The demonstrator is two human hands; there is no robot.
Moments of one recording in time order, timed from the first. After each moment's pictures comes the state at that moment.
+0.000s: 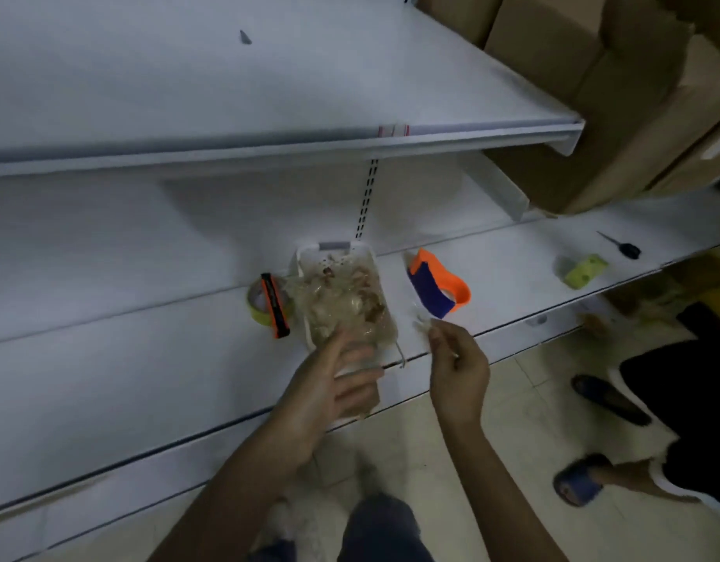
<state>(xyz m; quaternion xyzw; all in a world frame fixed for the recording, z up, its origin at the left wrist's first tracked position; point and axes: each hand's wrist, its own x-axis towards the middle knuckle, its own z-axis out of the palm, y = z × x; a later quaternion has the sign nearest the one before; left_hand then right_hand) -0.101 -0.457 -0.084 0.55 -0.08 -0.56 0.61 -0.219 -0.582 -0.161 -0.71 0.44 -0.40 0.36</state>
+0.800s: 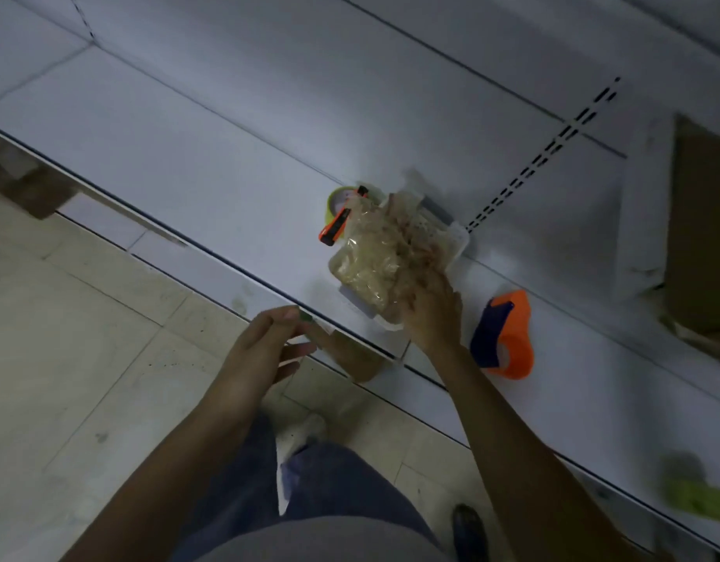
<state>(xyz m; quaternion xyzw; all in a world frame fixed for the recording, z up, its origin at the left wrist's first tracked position) -0.205 -0.500 -0.126 0.64 0.25 -0.22 0.69 -0.127 -0.736 -0.260 -0.99 0.06 0.02 0.14</state>
